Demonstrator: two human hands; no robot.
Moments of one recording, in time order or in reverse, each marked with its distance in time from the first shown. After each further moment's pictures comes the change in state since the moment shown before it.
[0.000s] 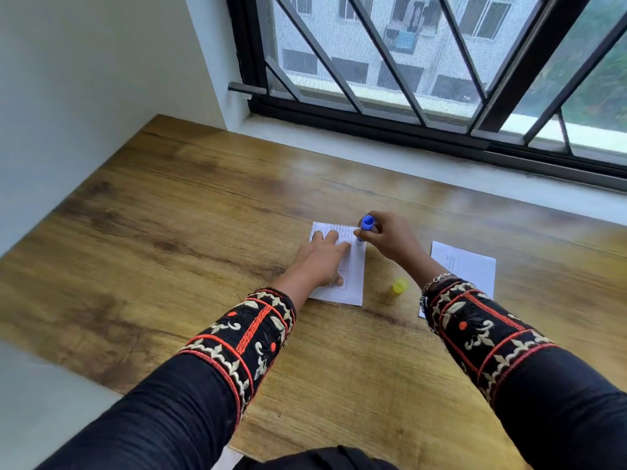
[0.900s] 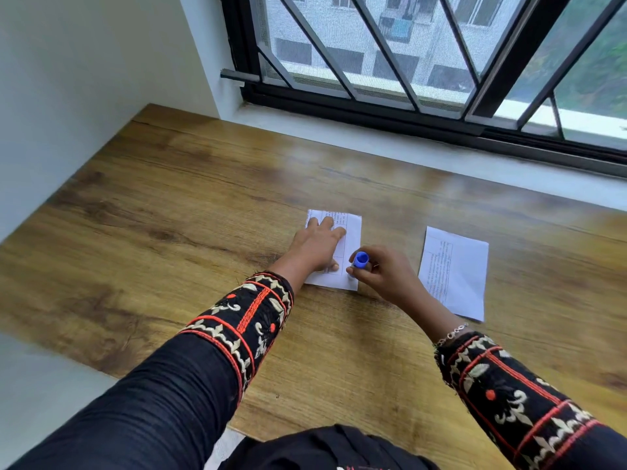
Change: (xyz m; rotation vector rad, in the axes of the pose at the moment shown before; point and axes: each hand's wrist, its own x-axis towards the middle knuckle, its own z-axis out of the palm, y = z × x) left_hand 0.003 -0.001 0.004 0.019 0.026 0.008; right_hand -0.086 -0.007 0.013 -0.012 -0.071 -0.066
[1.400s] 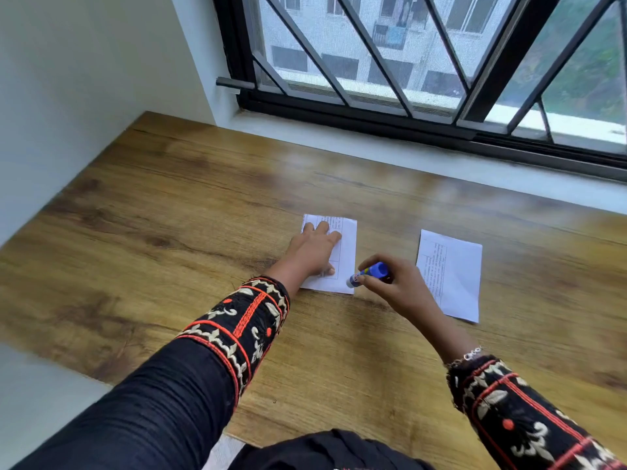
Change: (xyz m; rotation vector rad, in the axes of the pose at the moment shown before) left_hand 0.003 -0.001 0.003 -0.005 0.001 0.007; right_hand -0.027 0.003 -0.012 0.324 0.078 0.136
